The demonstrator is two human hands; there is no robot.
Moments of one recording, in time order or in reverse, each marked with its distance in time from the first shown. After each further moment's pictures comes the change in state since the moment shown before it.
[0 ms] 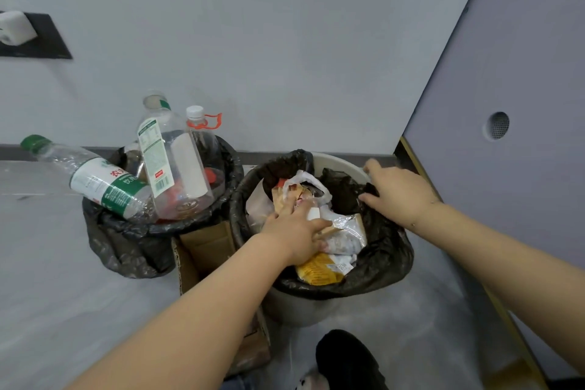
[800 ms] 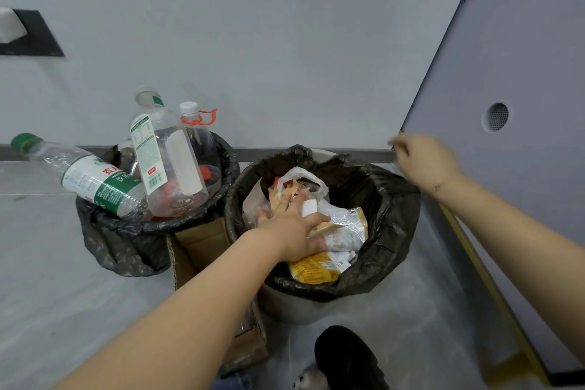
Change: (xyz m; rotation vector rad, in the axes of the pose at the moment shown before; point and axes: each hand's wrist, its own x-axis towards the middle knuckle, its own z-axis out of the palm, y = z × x) left_hand 0.001 -0.001 0.001 -0.047 -0.055 -0.030; right_hand 0.026 0.052 0.000 0.299 0.217 0.228
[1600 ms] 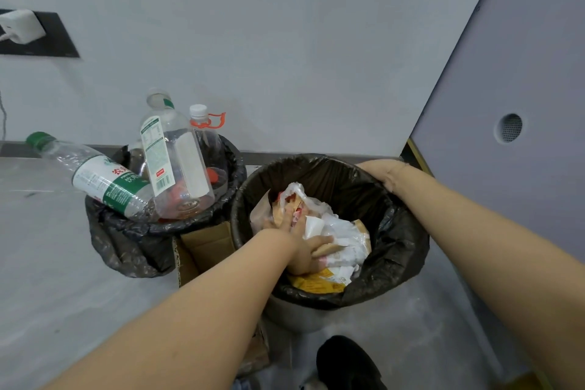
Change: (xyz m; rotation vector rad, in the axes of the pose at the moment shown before) left_hand 0.011 0.001 0.004 0.204 -0.332 -0.073; right_hand 0.027 -0.059 0.035 0.610 -0.826 0.380
